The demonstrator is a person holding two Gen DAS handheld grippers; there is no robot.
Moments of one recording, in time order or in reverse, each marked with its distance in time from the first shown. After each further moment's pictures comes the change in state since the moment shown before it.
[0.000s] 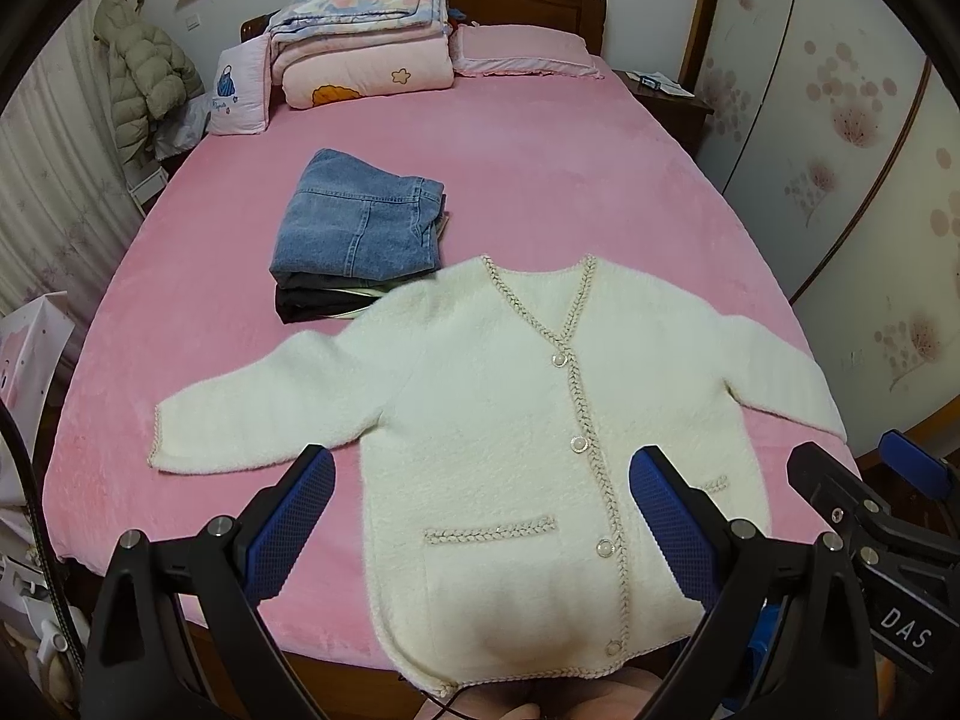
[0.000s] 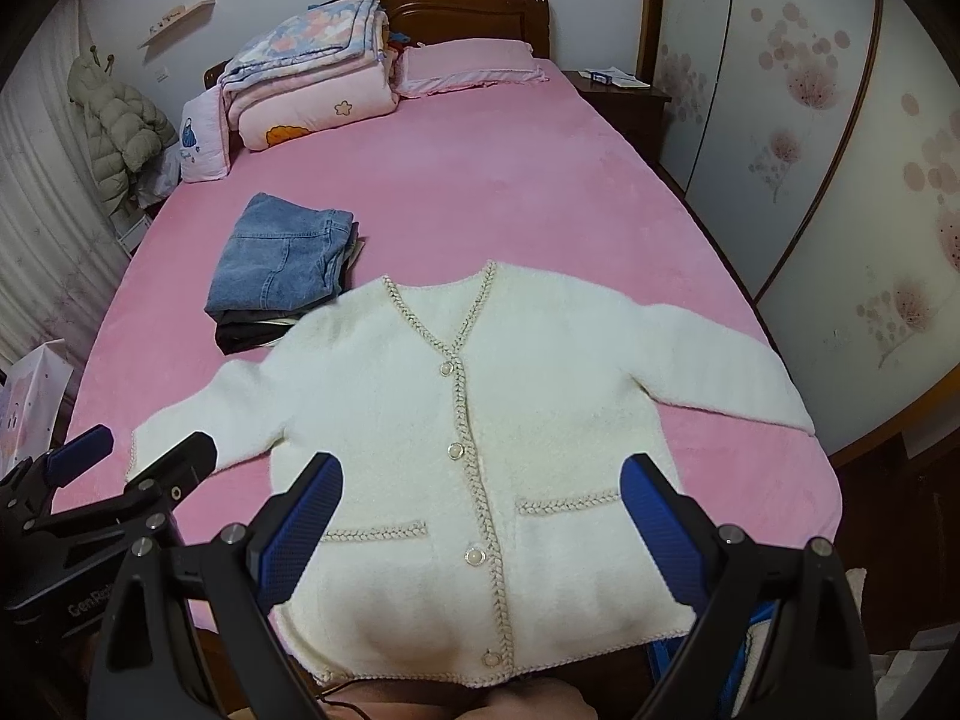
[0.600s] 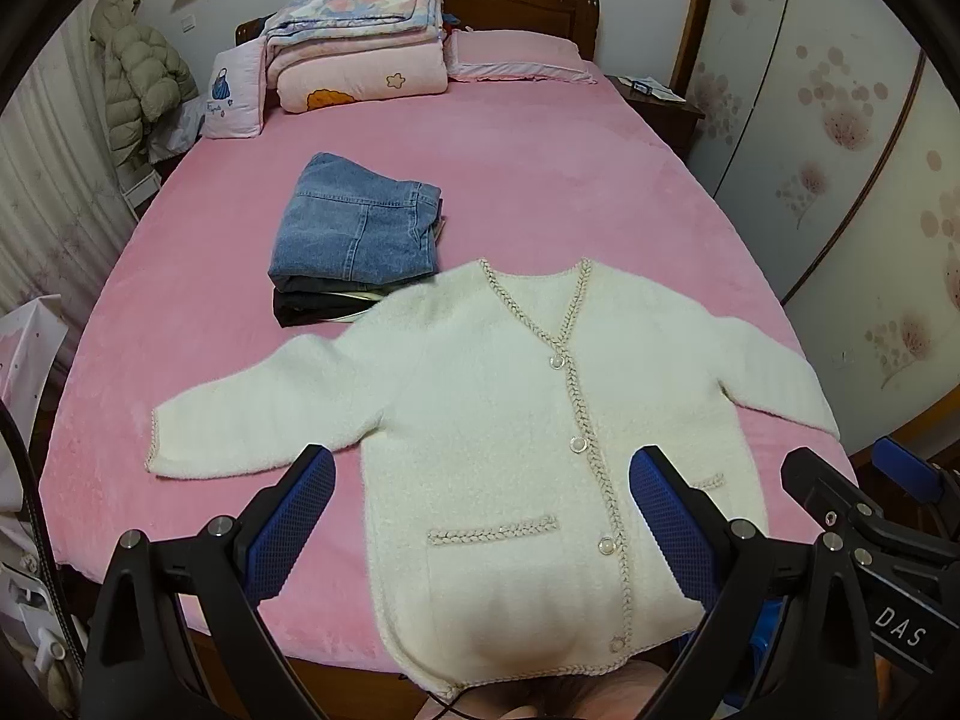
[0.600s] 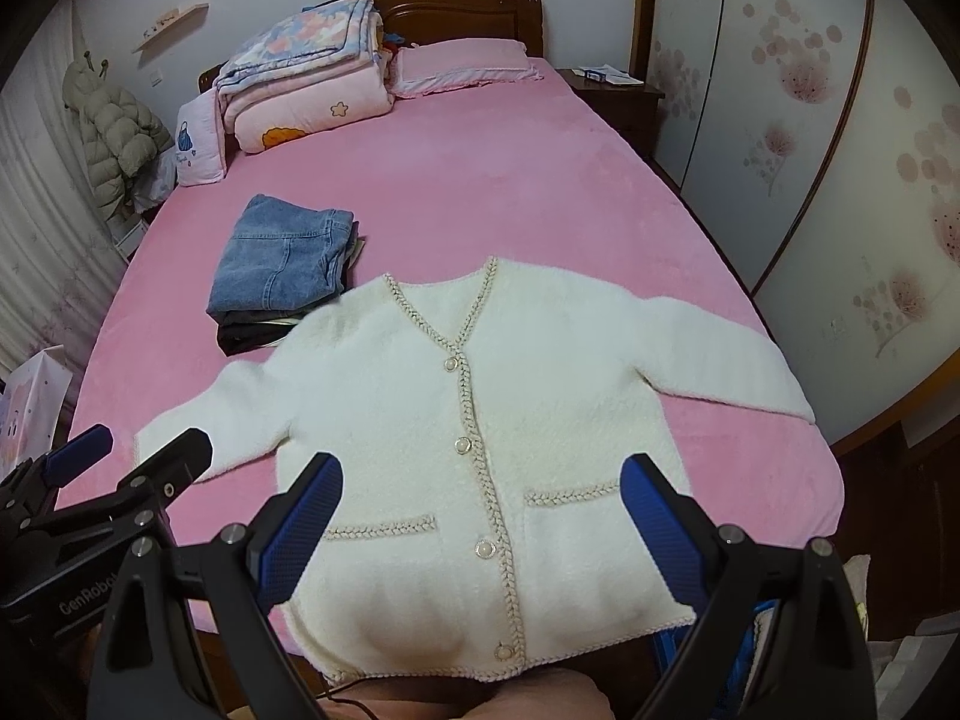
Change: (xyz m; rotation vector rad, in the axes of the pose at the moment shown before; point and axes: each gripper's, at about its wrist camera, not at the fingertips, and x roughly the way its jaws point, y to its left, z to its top) left arm -0.005 0.010 -0.002 0.006 -0.012 -0.030; right arm 0.000 0.009 -0.009 0.016 -0.006 -0.012
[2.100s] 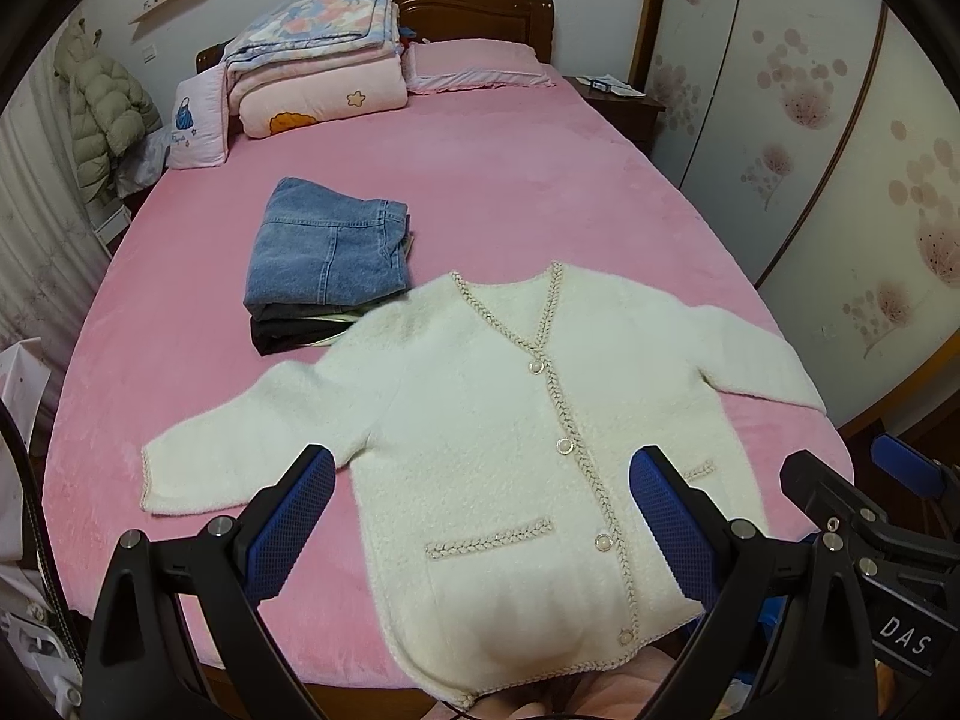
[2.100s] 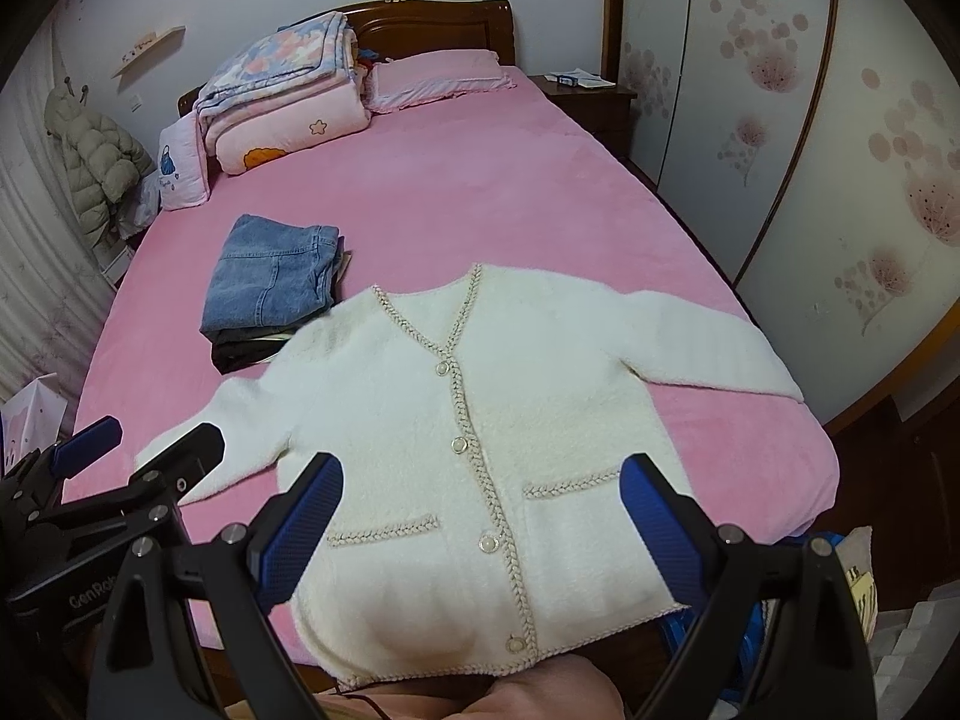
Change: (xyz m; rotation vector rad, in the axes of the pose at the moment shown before) left arm -0.008 -0.002 0.002 0.086 -0.025 -0.058; right arm -0.019 0.002 -0.010 0.067 -0.026 -0.029
